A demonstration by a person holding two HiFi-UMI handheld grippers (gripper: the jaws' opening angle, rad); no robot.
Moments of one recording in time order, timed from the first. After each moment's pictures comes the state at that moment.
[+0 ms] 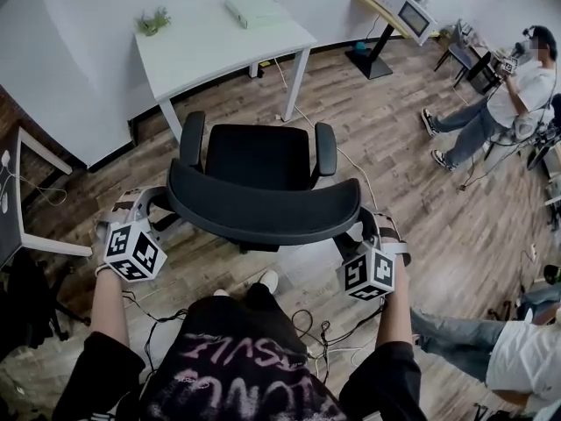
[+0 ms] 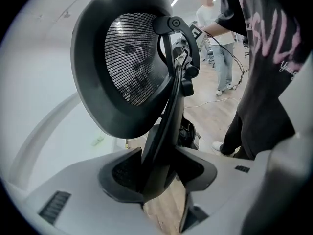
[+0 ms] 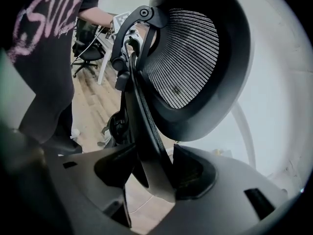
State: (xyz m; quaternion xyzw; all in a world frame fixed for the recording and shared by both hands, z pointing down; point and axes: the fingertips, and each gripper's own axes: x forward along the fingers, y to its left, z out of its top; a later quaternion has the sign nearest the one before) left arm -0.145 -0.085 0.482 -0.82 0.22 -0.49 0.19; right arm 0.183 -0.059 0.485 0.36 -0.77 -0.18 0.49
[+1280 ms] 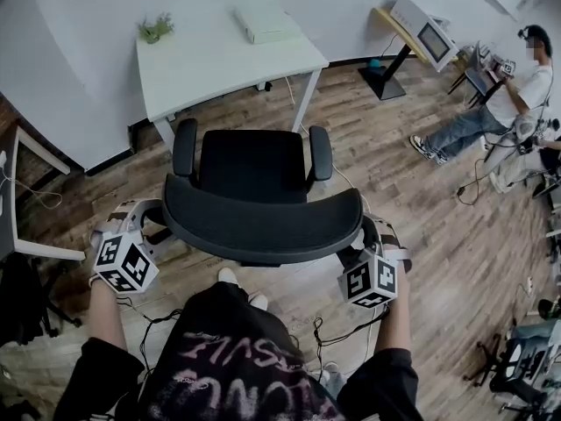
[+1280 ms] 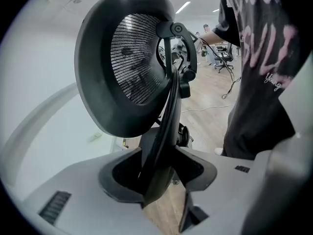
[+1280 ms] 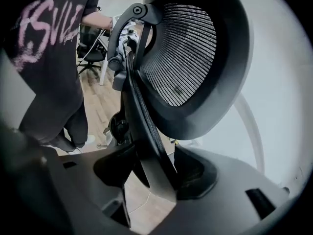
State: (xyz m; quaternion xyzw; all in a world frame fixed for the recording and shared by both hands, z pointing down) left arm -0.125 -0.184 0.482 -0.83 0.23 -0.49 0.14; right arm 0.205 -0.200 0.487 0.31 -0.80 -0.18 0.49
